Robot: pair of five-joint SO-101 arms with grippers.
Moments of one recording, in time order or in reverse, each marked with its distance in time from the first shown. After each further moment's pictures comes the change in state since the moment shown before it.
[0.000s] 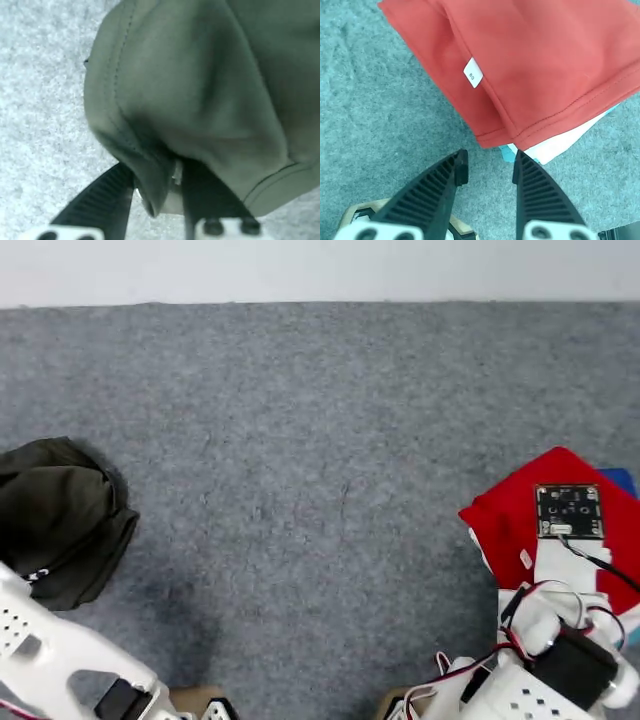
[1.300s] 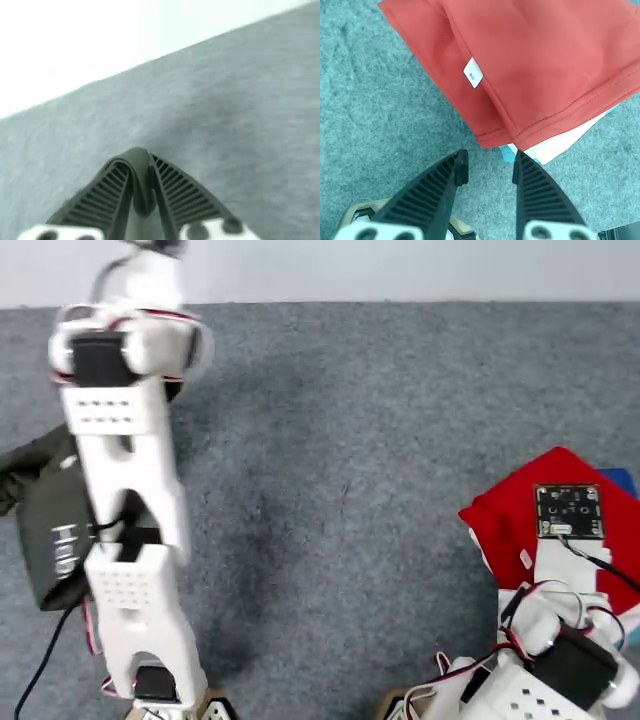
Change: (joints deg) left arm 60.7 -12.8 -38.5 0.6 8.6; right arm 0.0 0.0 0.0 0.0 0.0
